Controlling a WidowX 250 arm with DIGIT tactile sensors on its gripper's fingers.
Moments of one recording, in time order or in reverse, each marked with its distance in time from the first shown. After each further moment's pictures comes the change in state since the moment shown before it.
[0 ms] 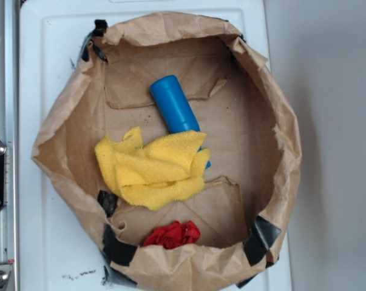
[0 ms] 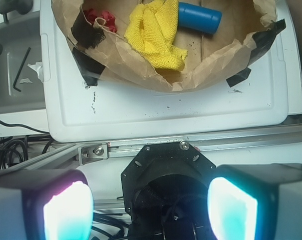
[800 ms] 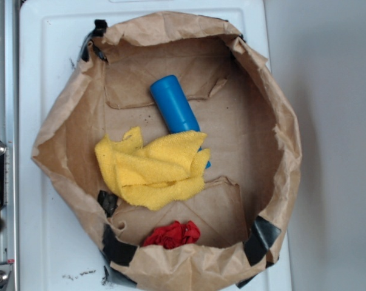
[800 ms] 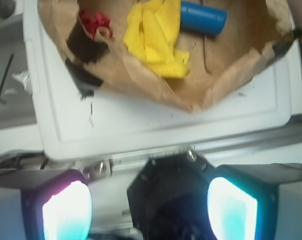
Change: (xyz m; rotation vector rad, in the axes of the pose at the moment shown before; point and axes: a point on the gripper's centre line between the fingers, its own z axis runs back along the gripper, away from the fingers) arm 0.033 -0.034 -0.026 0.047 0.005 0.047
